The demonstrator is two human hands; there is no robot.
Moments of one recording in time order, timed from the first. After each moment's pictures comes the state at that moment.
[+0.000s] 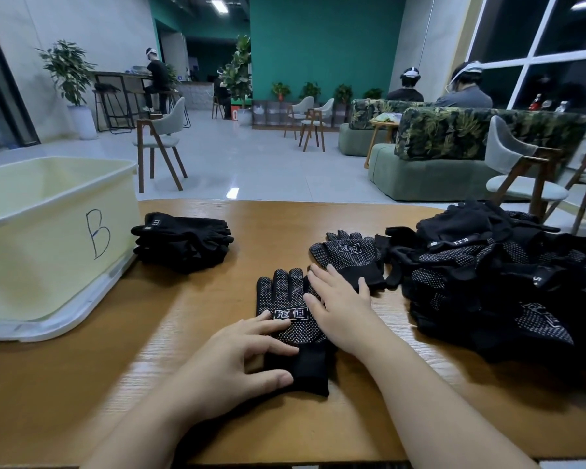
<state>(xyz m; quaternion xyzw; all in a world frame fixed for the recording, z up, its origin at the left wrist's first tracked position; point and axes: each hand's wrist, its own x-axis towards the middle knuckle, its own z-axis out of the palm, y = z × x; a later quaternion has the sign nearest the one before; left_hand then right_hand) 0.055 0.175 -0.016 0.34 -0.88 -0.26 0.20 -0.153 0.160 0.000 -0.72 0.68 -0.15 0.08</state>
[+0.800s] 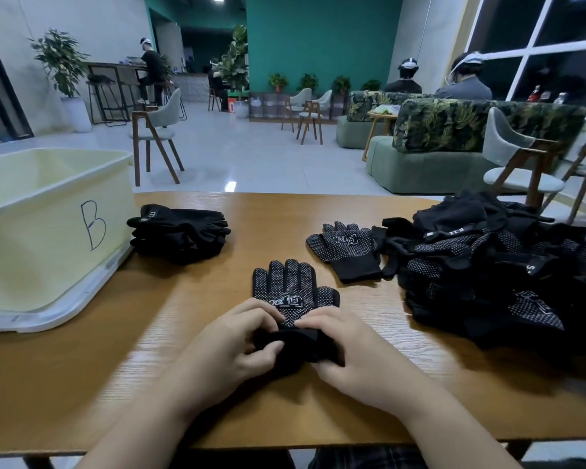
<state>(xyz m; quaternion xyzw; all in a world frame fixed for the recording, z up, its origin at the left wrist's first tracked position) 0.047 0.185 -0.011 0.32 -0.85 -0.26 0.34 -0.164 0.229 -0.014 -0.80 0.50 -0.28 0.16</state>
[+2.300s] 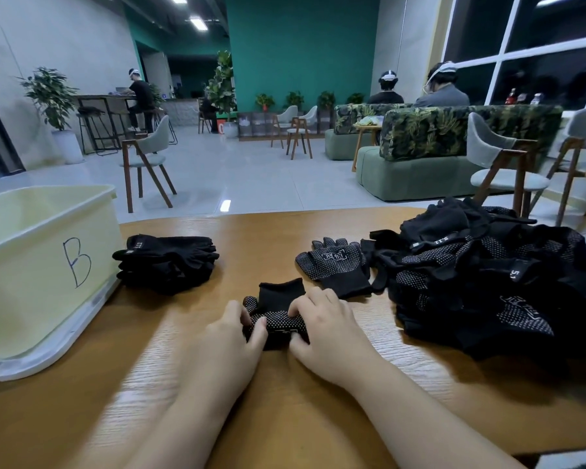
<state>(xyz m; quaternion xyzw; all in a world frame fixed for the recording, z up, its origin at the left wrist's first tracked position) 0.013 0.169 -0.007 0.60 -0.72 -0.09 0.34 -0.149 0.183 -0.011 -0.75 0.60 -0.26 -0.02</state>
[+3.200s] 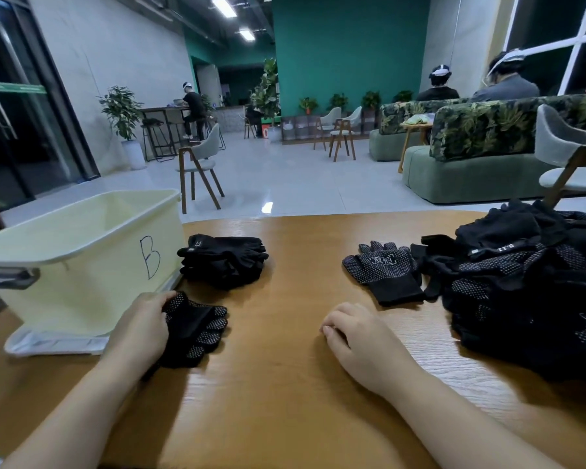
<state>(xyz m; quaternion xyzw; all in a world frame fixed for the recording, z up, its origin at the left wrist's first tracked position) 0.175 0.116 0.010 0.72 -0.65 -0.04 0.24 -0.136 0.179 -0.012 -0.78 0.55 -0.29 0.06</state>
